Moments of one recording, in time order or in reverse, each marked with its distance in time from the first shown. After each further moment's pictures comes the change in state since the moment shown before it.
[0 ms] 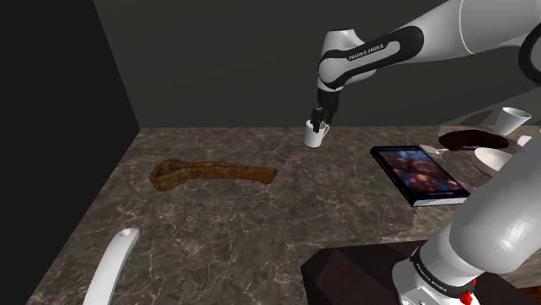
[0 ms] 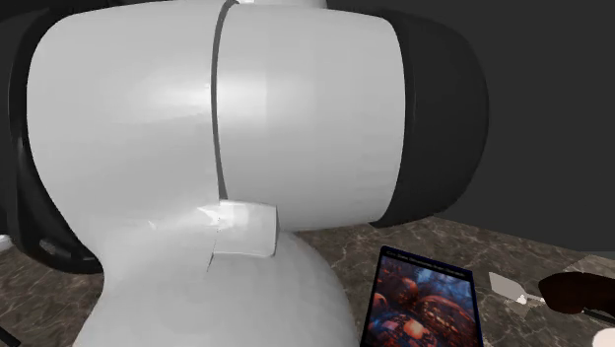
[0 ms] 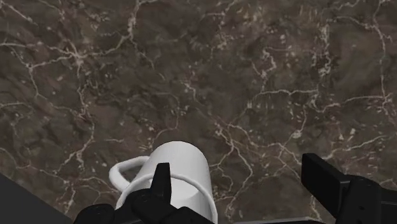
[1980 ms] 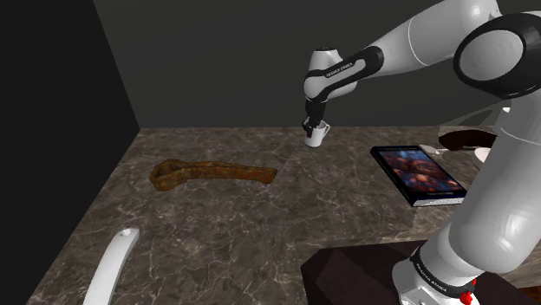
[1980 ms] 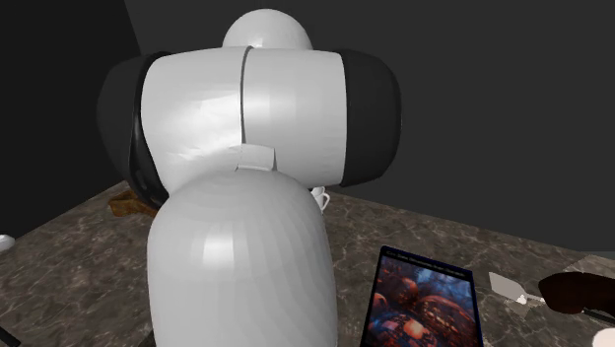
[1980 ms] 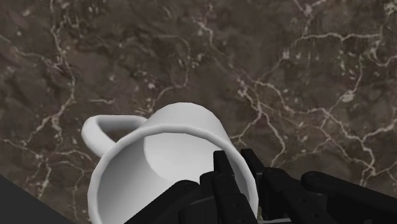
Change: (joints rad) arm -0.009 0.221 -0.001 0.104 0.030 0.143 -0.034
